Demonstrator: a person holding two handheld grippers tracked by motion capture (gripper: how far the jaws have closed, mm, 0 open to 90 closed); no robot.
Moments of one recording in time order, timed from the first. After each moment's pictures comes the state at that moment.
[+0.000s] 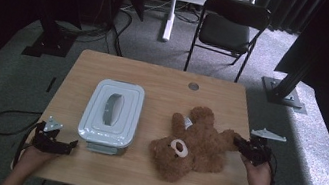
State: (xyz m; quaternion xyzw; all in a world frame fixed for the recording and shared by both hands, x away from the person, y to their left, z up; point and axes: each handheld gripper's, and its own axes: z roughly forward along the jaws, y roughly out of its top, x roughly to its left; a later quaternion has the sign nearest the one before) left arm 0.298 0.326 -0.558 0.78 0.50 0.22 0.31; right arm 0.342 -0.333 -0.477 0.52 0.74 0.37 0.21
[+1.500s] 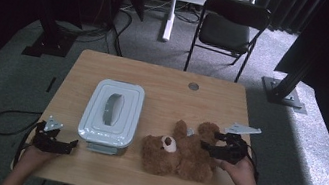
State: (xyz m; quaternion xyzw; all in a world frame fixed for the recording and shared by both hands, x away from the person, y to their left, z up) left arm 0.299 0.326 -0.558 0.78 0.50 0.22 0.31; right arm 0.334 -0.253 -0.453 0.38 0.81 0.42 0.13
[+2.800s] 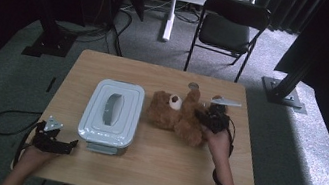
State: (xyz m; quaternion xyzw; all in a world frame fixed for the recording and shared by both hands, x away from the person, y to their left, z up) left arm 0.299 0.326 -0.558 0.78 0.50 0.22 0.31; right arm 0.418 -0.203 -0.449 0.48 0.75 0.42 0.18
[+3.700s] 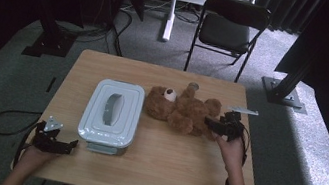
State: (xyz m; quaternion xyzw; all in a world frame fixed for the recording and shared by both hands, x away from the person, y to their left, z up) left arm 0.299 0.326 -0.558 0.78 0.50 0.22 0.31; right arm 0.399 -0.255 -0.463 0.54 0.72 0.40 0.17
